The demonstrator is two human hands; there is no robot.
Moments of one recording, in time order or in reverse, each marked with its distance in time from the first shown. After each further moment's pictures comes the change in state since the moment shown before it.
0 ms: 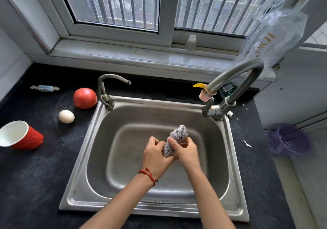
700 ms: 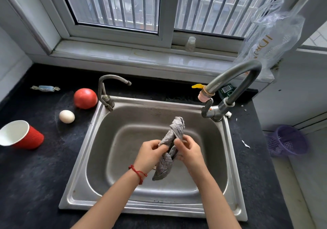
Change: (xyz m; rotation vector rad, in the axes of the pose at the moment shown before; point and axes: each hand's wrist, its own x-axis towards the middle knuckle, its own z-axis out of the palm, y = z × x) left_hand 0.007 0.011 -0.031 -0.597 -0.285 -0.285; right_hand -0.016 -0.017 -0.015 0.247 -0.212 -0.040
